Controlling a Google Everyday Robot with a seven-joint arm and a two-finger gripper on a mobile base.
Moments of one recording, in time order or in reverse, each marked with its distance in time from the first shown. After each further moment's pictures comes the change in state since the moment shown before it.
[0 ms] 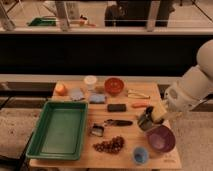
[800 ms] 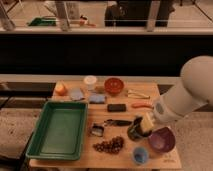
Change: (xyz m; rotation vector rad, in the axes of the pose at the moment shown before) arm -0.022 -0.029 0.071 -0.050 0.029 -0.052
